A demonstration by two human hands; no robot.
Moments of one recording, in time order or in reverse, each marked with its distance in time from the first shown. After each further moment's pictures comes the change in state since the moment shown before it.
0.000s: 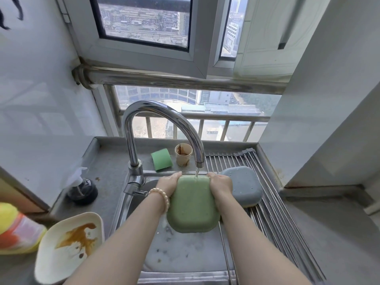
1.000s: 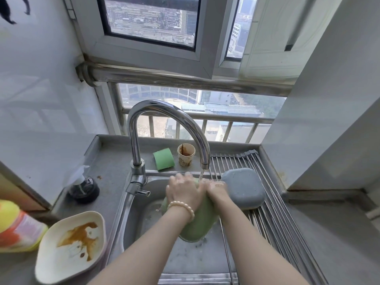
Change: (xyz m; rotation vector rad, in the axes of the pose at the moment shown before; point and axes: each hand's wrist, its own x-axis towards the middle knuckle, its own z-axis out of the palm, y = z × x) left_hand -0.033 -0.005 0.034 0.891 0.301 0.416; right_hand 0.007 0.007 0.011 -0.604 -0.181 -0.088
